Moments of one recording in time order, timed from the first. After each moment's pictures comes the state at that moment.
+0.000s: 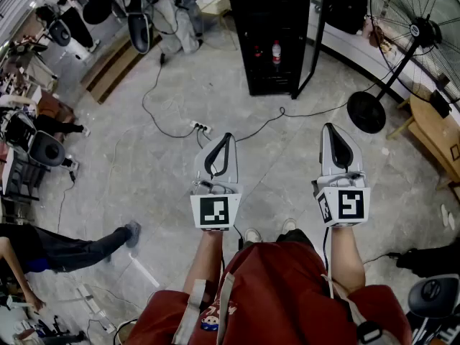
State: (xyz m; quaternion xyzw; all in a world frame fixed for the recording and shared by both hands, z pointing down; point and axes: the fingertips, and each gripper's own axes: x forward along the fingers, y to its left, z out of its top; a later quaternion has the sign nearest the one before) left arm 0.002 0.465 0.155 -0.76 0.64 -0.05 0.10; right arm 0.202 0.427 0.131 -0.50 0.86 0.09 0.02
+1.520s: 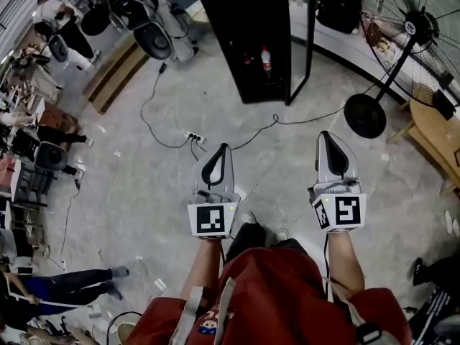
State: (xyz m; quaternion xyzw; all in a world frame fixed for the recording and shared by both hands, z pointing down) left arm 0.109 0.389 0.172 -0.76 0.64 -0.07 0.08; right arm 0.317 0.347 0.162 -0.50 0.86 0.03 0.05
